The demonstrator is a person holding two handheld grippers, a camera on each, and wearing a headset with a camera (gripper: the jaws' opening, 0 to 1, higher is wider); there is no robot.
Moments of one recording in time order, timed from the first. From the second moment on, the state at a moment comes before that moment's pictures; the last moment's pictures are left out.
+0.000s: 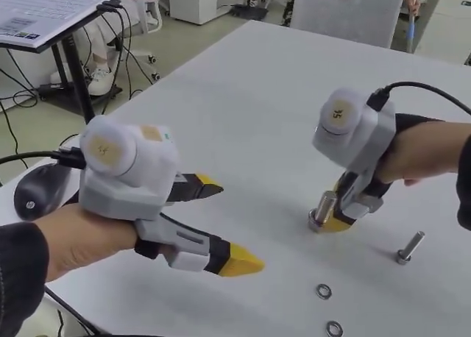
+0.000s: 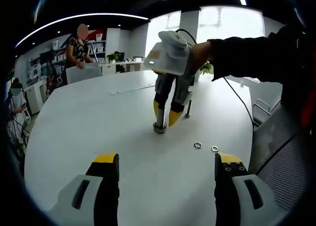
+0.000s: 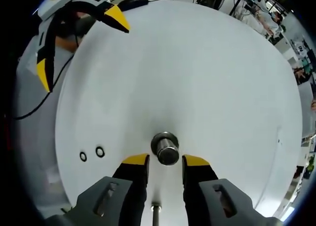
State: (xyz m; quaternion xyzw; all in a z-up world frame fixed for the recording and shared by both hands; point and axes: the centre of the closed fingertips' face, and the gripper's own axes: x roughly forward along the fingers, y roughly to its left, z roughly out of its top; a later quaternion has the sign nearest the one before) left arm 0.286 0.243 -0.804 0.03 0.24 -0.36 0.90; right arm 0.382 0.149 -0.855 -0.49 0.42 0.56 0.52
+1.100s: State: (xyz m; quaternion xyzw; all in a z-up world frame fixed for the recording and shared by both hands) left arm 0.289 0.229 -0.802 0.04 0.24 -0.39 0.89; right arm 0.364 0.119 -0.837 -0.48 0.41 0.55 0.55
